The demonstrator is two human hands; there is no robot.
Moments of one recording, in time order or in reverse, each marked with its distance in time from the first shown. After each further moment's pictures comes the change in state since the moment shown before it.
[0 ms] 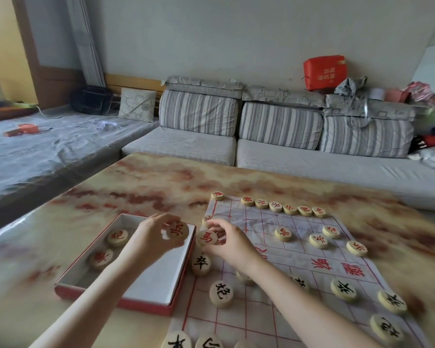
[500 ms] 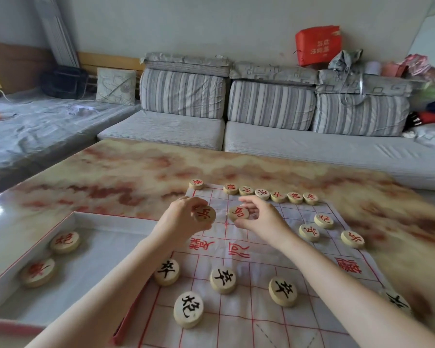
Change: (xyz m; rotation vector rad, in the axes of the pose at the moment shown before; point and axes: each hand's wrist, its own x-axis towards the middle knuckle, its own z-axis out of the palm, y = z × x) left_hand 0.076 0.050 0.101 0.015 -0.125 0.101; right_hand 0.038 0.086 -0.094 -0.035 0.165 0.103
